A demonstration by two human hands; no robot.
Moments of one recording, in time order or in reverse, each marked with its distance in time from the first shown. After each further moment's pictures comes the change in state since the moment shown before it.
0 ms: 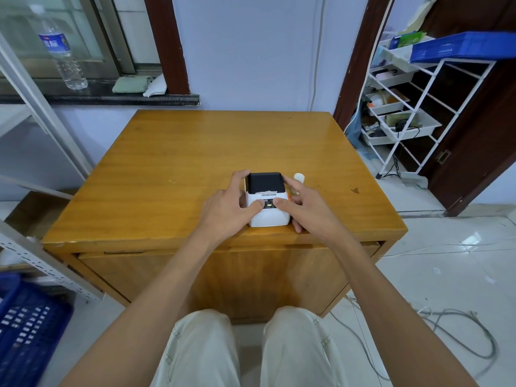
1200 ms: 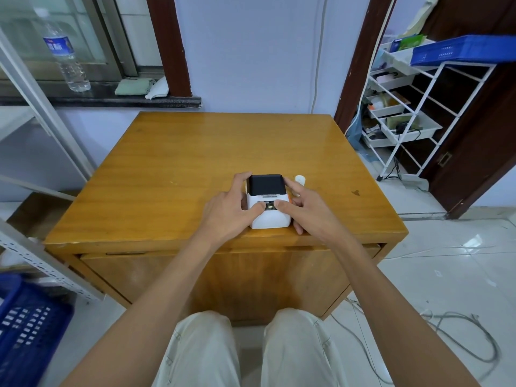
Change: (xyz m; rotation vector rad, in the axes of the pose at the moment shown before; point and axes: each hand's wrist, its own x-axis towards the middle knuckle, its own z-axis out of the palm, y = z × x) left_hand 0.000 0.003 -0.002 0.036 -0.010 -0.001; right_hand 0.001 -0.003 0.000 0.010 -0.010 0.028
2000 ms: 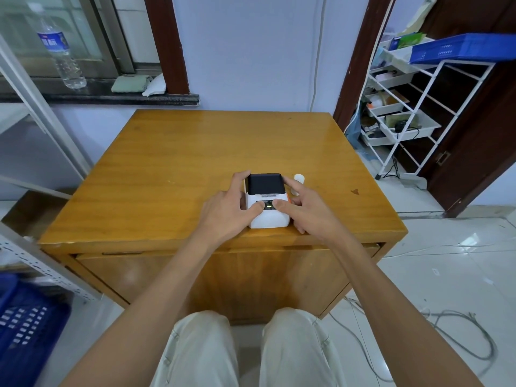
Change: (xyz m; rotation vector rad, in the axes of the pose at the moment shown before) left_hand 0.000 -0.001 0.001 0.019 0.002 0.003; right_hand 0.002 0.000 0.001 0.025 0.013 0.058
